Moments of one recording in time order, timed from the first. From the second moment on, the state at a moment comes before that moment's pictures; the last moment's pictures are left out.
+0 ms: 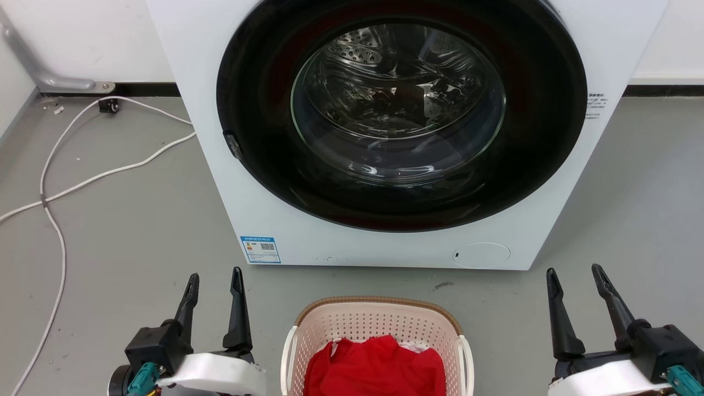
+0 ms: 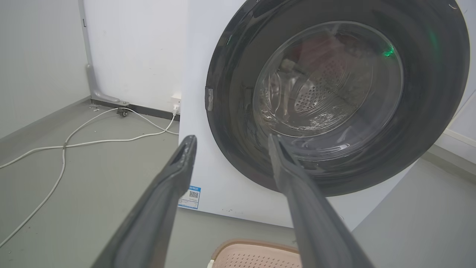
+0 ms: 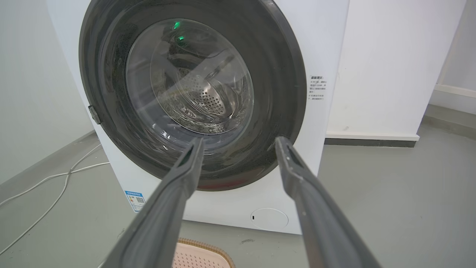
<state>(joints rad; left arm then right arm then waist) 0.02 0.05 -0.08 0.07 -0.29 0.03 -0.23 0.08 -0.05 0.00 0.00 0.09 0.13 -0.22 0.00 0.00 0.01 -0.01</state>
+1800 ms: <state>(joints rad) 0.05 0.05 -0.08 0.08 -0.07 0.05 -0.26 0.11 -0.05 0.00 -0.01 -0.06 0.13 -0.26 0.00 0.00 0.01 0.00</state>
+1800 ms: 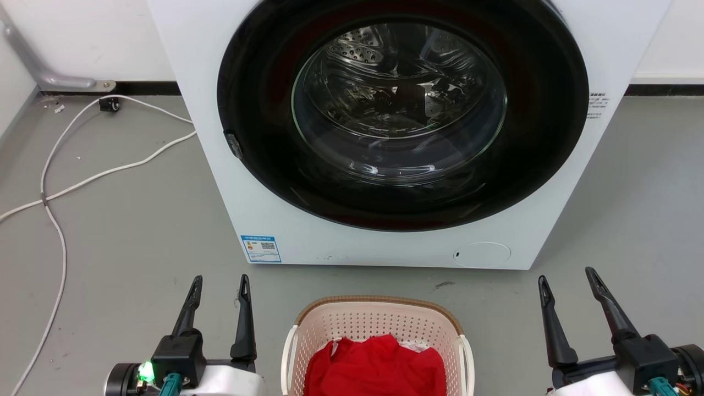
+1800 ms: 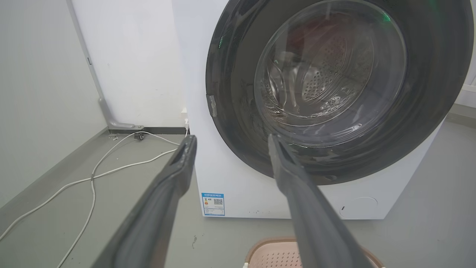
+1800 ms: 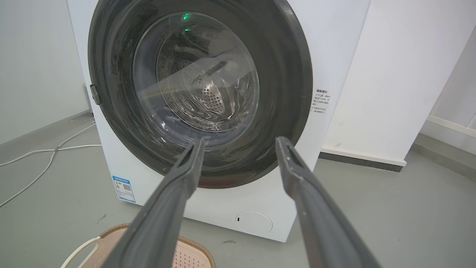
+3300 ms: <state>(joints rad) -0.33 0.09 -0.10 0.45 -0.04 -0.09 -0.26 -0.21 -0.05 0.03 0.37 -0.13 0.13 -0.26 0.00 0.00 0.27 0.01</state>
